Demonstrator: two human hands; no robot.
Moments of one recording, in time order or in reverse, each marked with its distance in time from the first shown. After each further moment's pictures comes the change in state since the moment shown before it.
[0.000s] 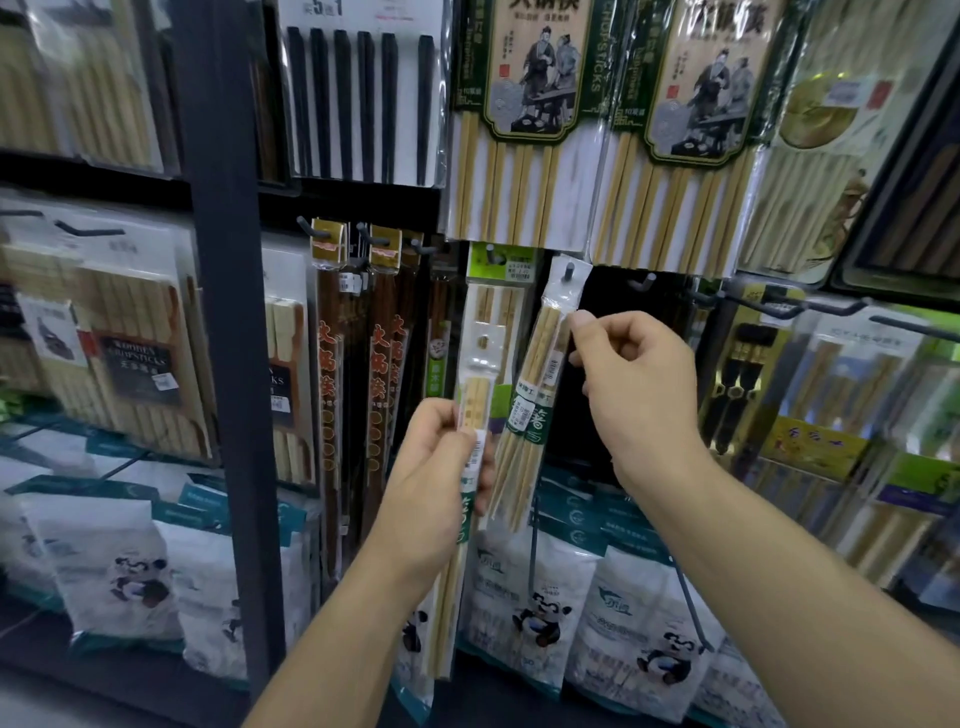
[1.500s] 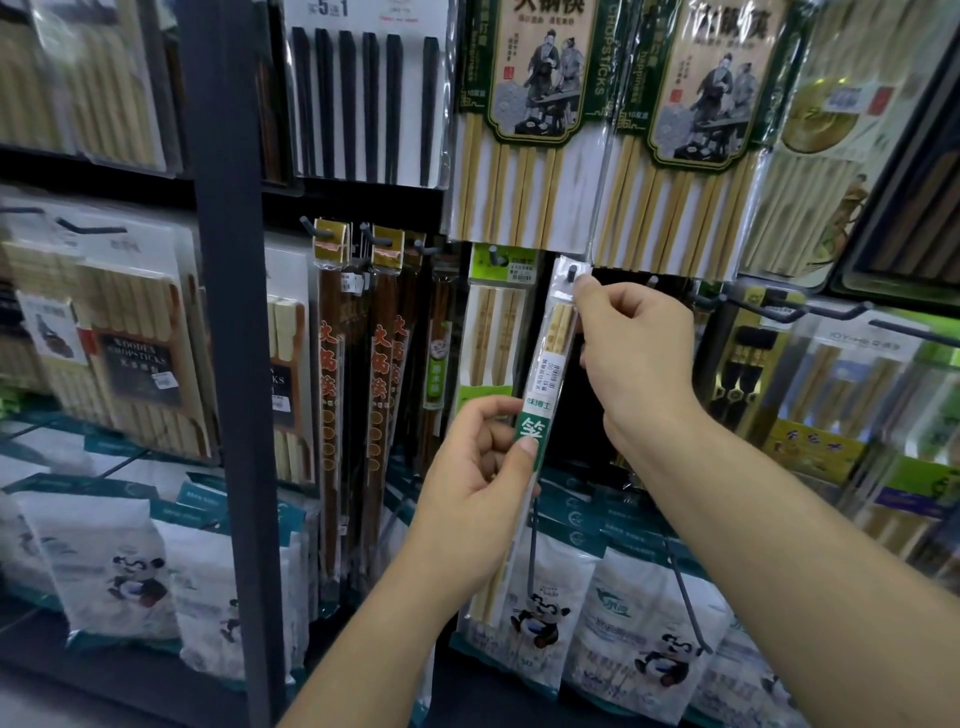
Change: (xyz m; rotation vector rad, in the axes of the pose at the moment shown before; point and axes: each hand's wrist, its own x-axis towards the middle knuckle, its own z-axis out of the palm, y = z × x) left_hand -0.002 -0.008 0.021 0.214 -0.025 0.117; right_hand 0.025 -0.013 0.013 0.066 0.042 0.008
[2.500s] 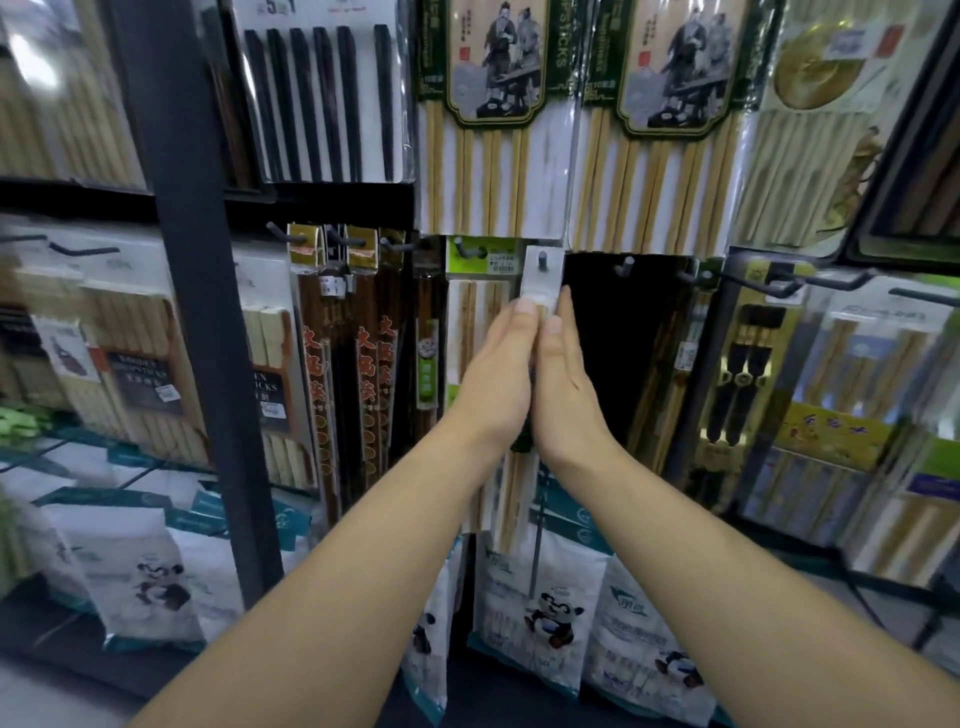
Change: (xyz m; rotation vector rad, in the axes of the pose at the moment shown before) left_hand 0.092 0.019 0.036 -0.052 -0.015 -0.139; right_hand -0.014 0.062 0.018 -0.035 -0.334 0.034
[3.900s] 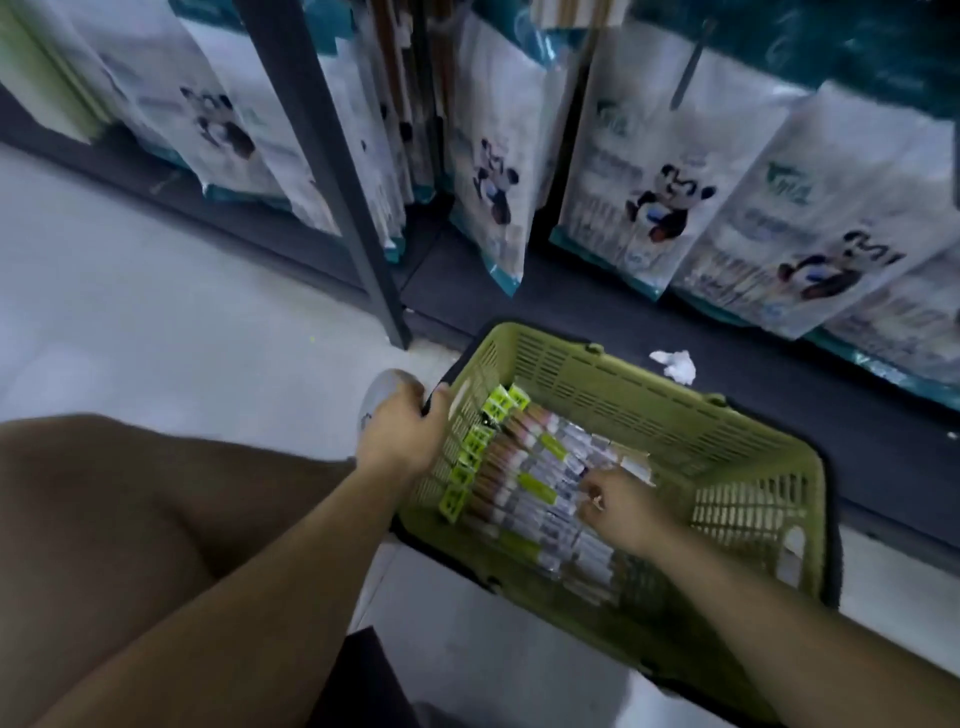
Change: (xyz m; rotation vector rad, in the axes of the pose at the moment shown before) left_hand -0.352 -0.289 -0.114 0.892 0.208 -0.997; right_hand -0.404 0.305 -0.024 -0.738 -1.114 0.611
